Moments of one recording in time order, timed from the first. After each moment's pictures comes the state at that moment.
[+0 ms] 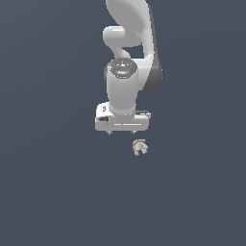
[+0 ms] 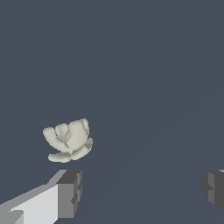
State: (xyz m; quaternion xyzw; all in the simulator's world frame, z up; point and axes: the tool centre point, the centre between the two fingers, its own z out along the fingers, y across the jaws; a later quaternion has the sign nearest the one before) arm 0.008 -0.005 0.170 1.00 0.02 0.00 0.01
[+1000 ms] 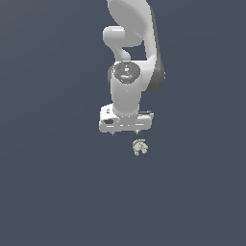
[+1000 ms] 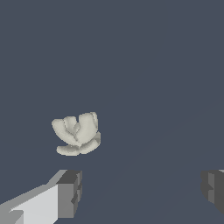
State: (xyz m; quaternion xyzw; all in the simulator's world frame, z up) arm 0.001 0.009 0.161 1.00 0.04 -0.02 0.00
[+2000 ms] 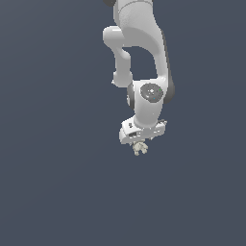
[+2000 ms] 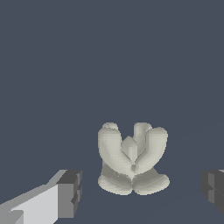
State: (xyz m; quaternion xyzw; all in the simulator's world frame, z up) arm 0.001 0.084 0.091 0.99 0.13 0.00 0.00
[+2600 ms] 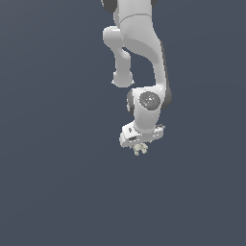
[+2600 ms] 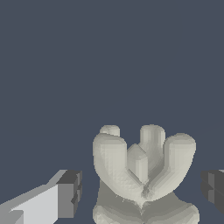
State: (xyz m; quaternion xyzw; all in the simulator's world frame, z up) arm 0.000 0.085 0.058 0.99 0.13 0.00 0.00
